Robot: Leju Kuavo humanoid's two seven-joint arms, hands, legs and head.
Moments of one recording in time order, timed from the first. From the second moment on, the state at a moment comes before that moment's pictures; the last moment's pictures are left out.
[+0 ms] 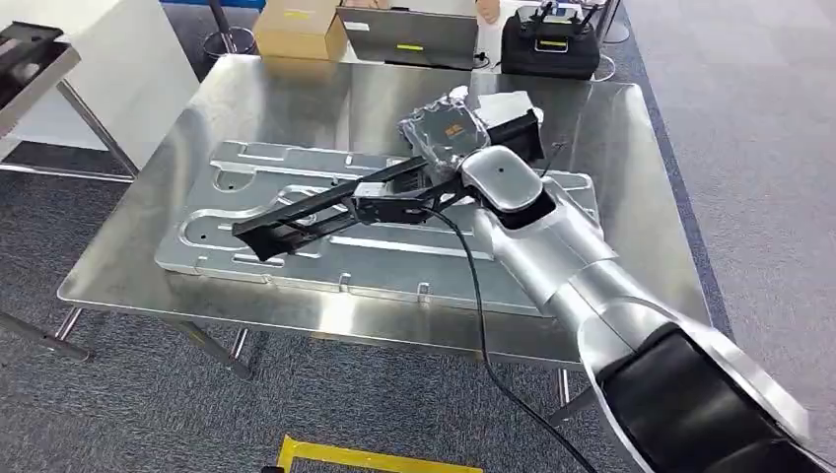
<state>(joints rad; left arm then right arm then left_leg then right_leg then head) -0.11 0.00 -1.43 -0.13 1.47 0.20 -0.22 -1.28 0.34 0.90 -0.46 0.97 -0.27 -0.09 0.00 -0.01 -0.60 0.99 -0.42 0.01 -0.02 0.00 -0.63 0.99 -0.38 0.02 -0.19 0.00</state>
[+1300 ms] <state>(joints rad) -0.09 -0.01 -1.37 -0.13 1.49 0.31 -0.30 -1.01 0.26 1.11 -0.87 0.99 -0.18 -0.27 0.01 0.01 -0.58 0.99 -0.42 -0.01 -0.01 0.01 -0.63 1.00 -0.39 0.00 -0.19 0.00</state>
